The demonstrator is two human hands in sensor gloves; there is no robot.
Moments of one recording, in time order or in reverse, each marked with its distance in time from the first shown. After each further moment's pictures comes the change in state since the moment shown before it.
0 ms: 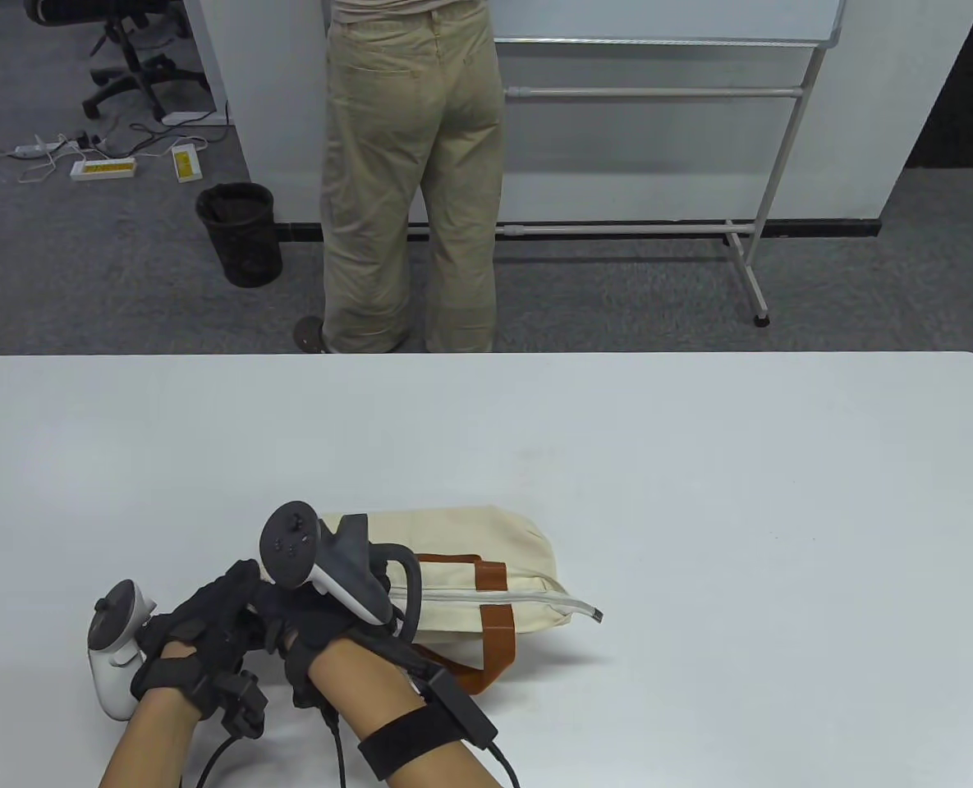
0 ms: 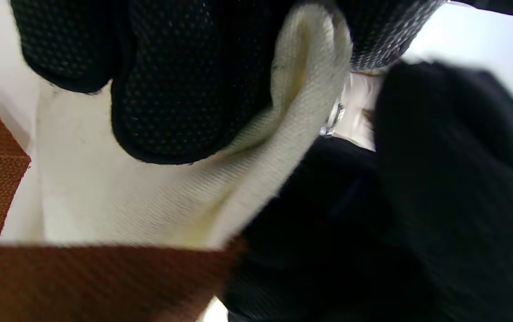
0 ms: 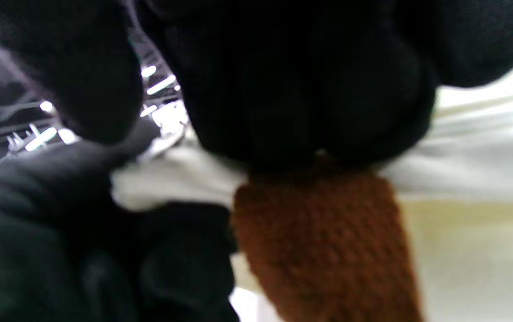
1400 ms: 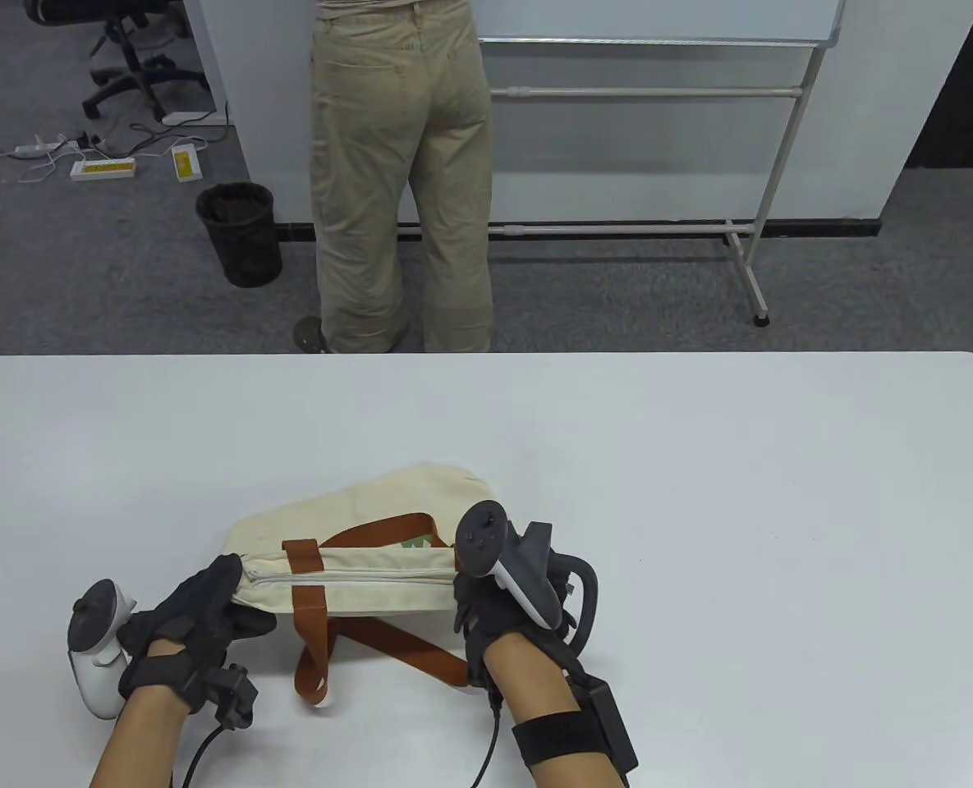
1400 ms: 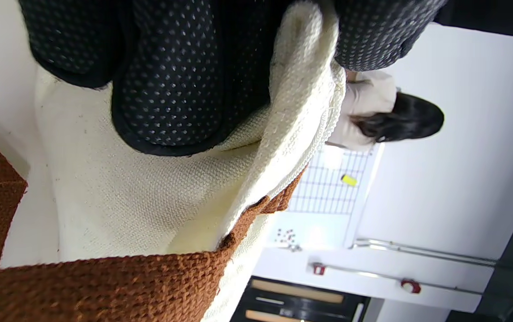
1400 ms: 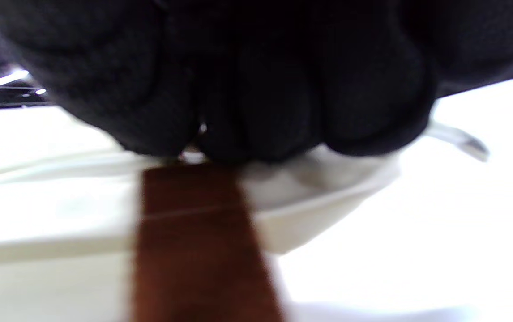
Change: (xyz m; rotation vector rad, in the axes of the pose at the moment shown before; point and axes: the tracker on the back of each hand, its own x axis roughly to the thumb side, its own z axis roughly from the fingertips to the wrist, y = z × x) left_hand 0.008 0.016 0.001 0.083 -0.054 -0.044; right_hand -0.181 -0.028 0.014 -0.094 0.322 0.094
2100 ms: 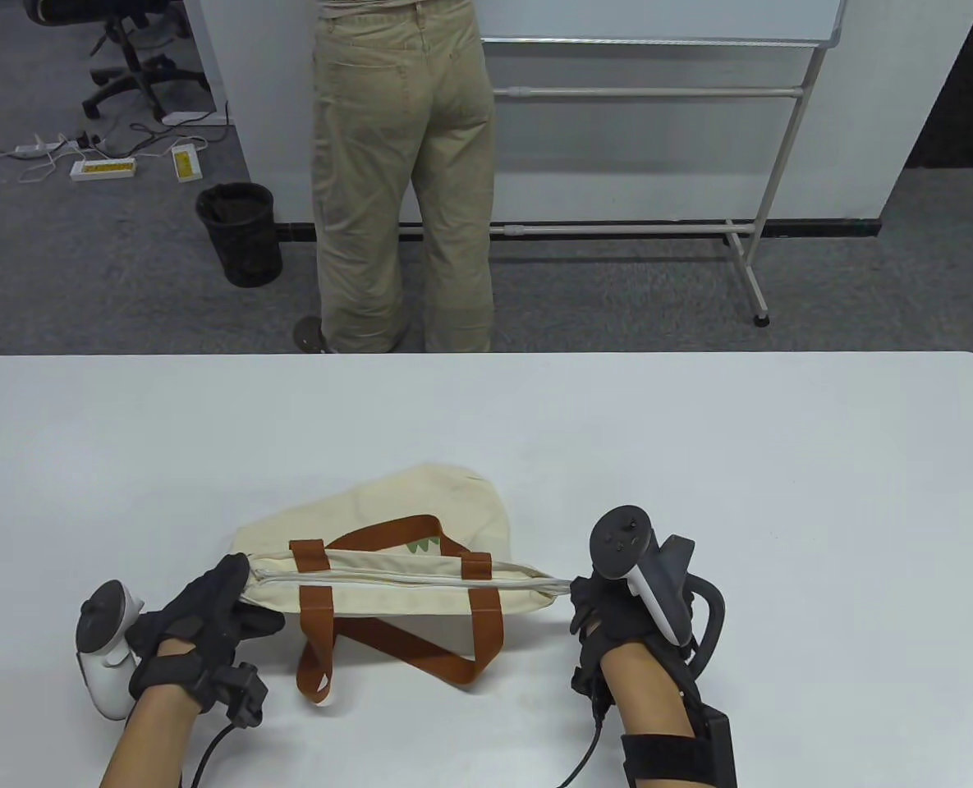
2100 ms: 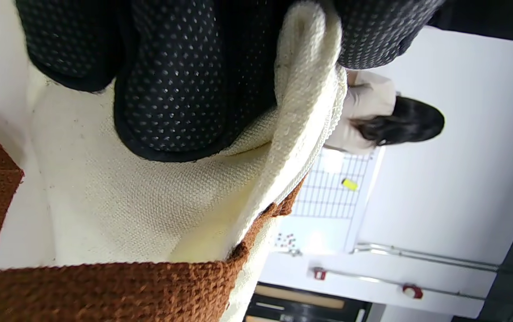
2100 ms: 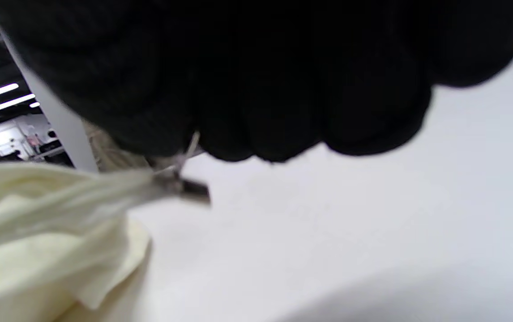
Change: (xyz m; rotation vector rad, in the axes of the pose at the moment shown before) left_hand 0.000 -0.010 0.001 0.019 0.003 0.009; right_hand -0.100 -0.028 0.004 0.000 0.172 -0.088
